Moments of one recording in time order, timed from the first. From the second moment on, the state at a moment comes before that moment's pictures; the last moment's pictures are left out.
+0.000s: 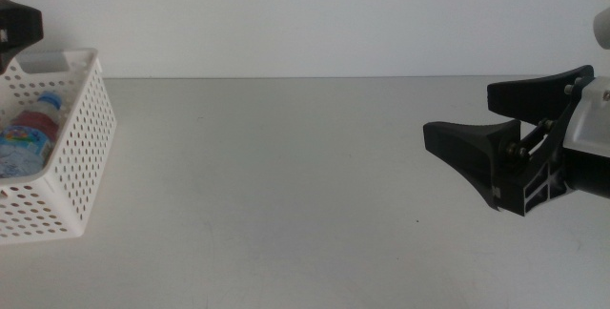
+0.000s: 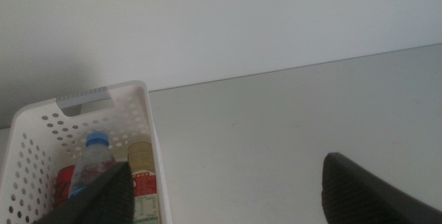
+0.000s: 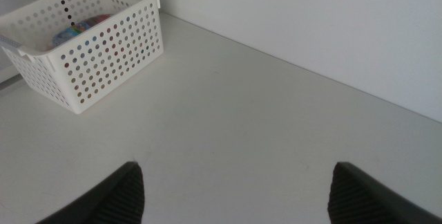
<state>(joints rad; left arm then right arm) -0.09 0.89 -1.09 -0.08 0.70 0.12 0.59 0.91 -0.79 0.29 0.29 -0.26</state>
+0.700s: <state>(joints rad) -0.09 0.43 -0.57 -0.07 0.40 0.12 0.03 0.23 -0.22 0.17 0.17 -0.26</state>
